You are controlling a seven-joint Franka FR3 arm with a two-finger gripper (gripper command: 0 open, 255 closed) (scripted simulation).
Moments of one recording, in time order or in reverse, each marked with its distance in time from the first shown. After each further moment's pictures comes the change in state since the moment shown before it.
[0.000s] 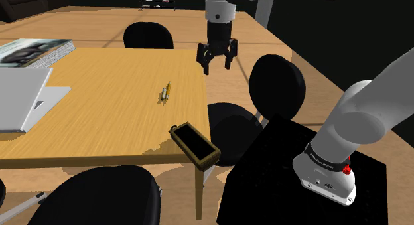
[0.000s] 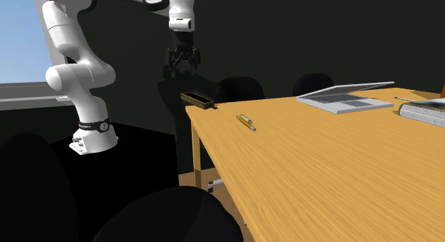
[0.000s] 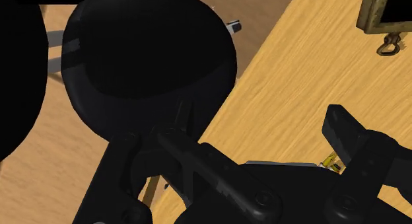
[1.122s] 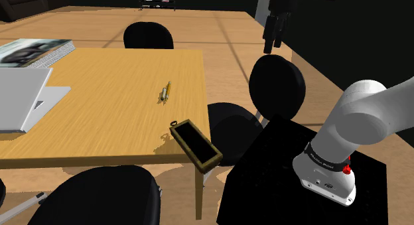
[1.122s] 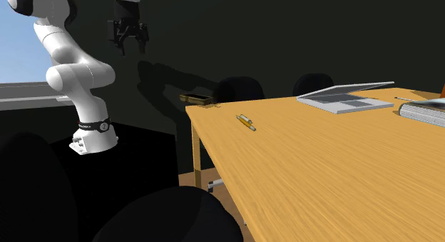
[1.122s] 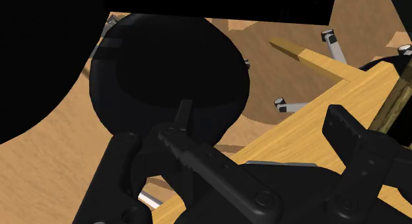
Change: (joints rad) arm 0.032 -0.431 -0.271 -0.125 -0.082 -0.349 -0.532
